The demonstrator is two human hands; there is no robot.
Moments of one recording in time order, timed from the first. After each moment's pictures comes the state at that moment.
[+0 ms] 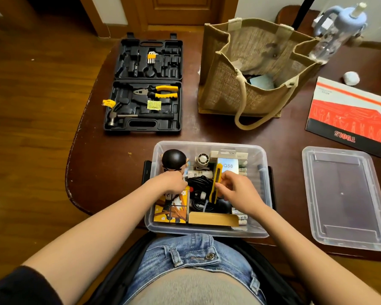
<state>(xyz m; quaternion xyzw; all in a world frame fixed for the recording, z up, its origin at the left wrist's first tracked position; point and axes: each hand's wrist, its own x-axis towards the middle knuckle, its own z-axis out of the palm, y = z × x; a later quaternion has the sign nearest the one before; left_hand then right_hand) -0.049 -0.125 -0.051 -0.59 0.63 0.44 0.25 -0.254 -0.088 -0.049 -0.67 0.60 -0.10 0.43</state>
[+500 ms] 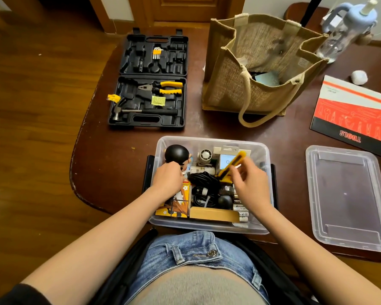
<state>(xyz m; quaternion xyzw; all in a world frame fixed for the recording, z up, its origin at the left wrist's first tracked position) -0.046 -0.101 -0.053 -0.72 0.61 0.31 0.06 -0.256 -0.084 -0.038 -0.65 0.65 -0.26 0.28</state>
